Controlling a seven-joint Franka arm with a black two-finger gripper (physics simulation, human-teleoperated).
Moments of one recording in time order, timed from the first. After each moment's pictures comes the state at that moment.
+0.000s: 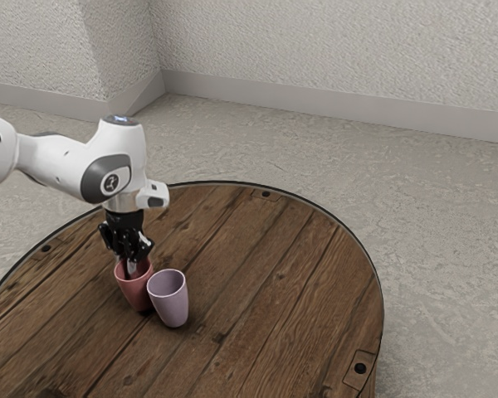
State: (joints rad) arm 0.12 0.16 -0.02 -2.13 0.16 2.11 0.04
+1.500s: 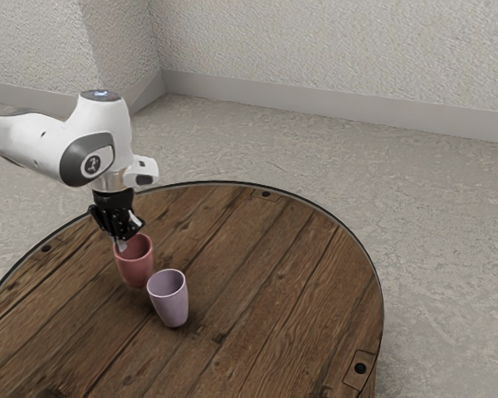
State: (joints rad) arm 0.12 -0.02 -0.03 -2.18 0.17 2.10 0.01
